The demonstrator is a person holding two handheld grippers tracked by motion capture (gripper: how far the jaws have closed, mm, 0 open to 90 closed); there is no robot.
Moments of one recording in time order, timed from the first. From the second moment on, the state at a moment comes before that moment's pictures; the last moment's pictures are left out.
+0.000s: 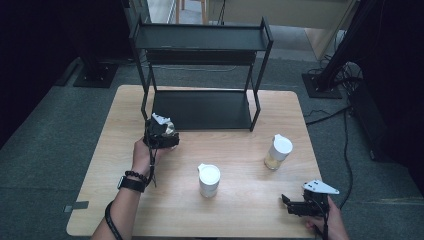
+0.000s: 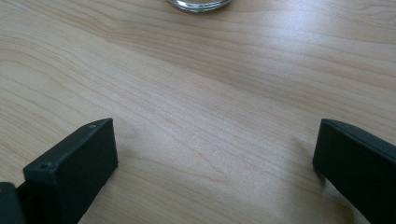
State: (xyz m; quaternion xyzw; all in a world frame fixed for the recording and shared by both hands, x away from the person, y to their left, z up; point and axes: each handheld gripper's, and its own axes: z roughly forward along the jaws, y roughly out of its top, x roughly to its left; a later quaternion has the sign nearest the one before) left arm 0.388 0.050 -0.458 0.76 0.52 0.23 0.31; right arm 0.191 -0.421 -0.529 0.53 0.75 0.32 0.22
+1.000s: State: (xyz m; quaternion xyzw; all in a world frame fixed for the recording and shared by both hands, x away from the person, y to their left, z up) left arm 0.425 0.028 -0.452 0.77 0.51 0.23 0.31; right arm 0.191 -0.421 -0.529 0.53 0.76 0.32 0.22
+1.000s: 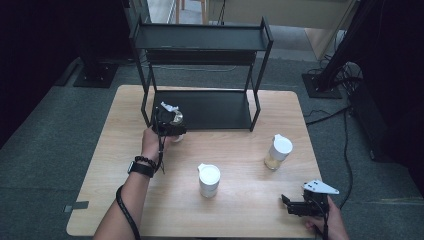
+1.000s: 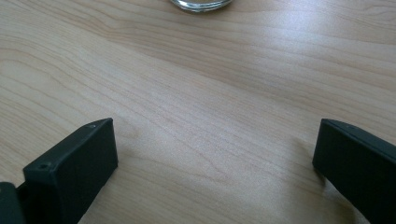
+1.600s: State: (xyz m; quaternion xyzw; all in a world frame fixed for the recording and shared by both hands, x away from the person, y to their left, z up) left arm 0.449 0.021 -0.449 0.77 0.51 0.23 0.31; right arm 0.191 -0.421 -0.529 0.53 0.76 0.32 0.22
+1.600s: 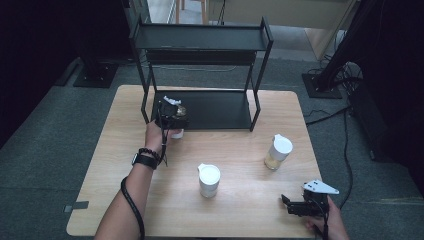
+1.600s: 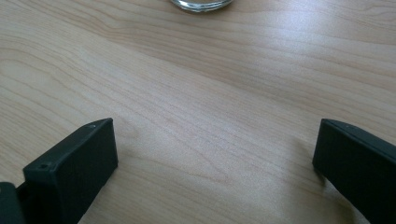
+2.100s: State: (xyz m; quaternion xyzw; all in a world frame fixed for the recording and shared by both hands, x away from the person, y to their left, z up) left arm 0.474 0.026 -0.445 0.75 0.53 0.24 0.31; right arm 0.191 -0.421 -0.529 0.53 0.76 0.32 0.22
